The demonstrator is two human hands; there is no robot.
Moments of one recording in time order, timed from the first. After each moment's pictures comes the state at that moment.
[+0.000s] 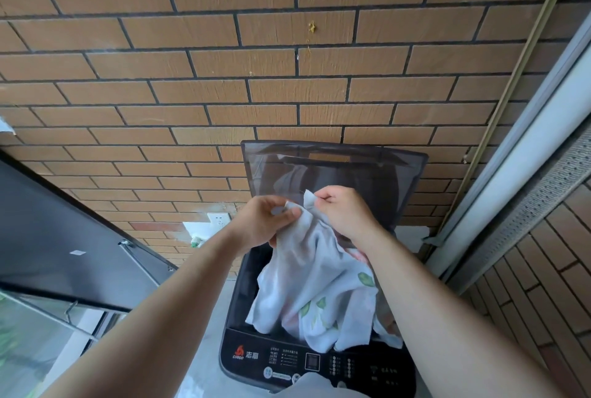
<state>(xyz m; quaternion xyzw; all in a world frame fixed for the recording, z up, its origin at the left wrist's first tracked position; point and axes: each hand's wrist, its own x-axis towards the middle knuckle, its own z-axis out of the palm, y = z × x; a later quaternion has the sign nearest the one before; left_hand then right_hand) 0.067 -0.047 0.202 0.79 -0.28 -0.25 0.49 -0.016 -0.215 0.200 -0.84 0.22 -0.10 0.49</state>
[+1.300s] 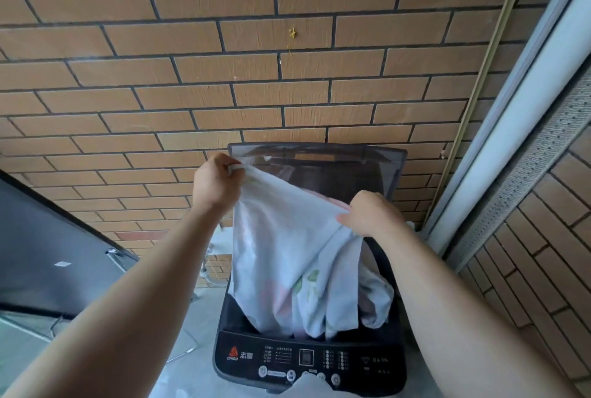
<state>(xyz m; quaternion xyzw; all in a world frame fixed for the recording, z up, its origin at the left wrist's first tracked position) 0.120 -0.041 0.225 0.90 -0.17 0.08 0.40 -0.053 -0.254 0.209 -0.92 0.35 0.06 0.18</state>
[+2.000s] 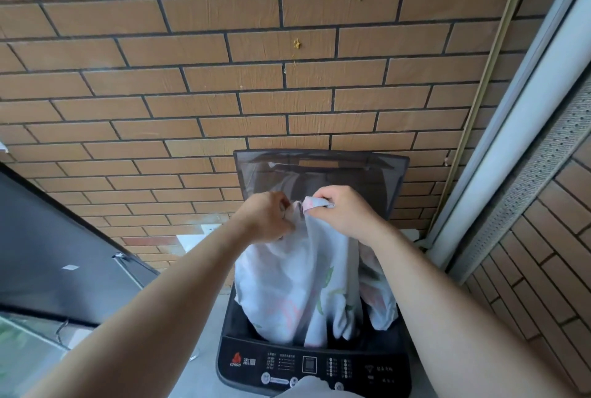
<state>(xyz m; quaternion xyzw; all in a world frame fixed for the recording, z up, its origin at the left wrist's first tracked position) 0.060 -0.067 0.227 0.92 -0.33 -0.12 0.17 -0.038 -0.229 0.212 -0.87 0.12 -0.12 0.47</state>
